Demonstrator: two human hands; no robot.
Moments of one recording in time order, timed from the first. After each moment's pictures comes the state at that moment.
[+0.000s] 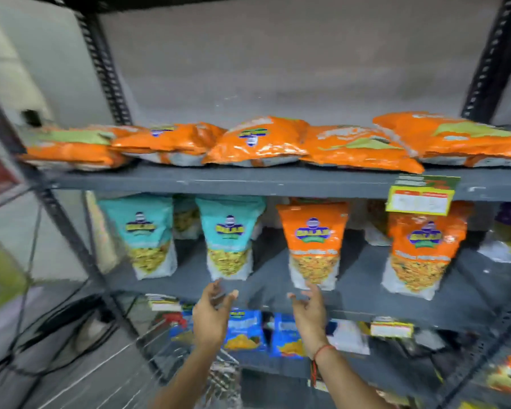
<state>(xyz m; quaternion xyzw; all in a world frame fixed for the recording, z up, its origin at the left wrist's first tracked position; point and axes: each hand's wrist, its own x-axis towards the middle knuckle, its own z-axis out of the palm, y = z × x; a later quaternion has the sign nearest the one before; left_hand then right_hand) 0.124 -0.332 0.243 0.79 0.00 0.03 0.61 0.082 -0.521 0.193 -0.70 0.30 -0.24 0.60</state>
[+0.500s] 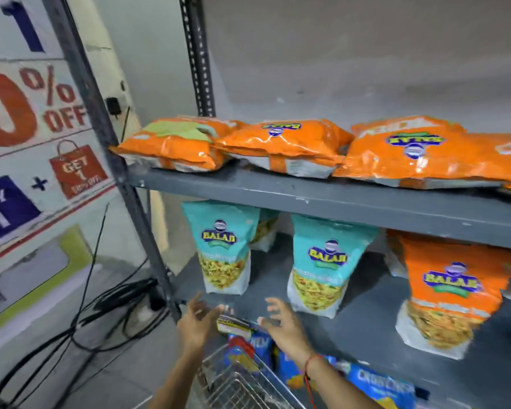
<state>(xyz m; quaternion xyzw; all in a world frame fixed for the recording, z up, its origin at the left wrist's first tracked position) 0.280 -0.148 0.211 0.79 0.15 0.04 0.60 0.257 -0.341 0.185 -0.82 0.07 0.03 0.57</state>
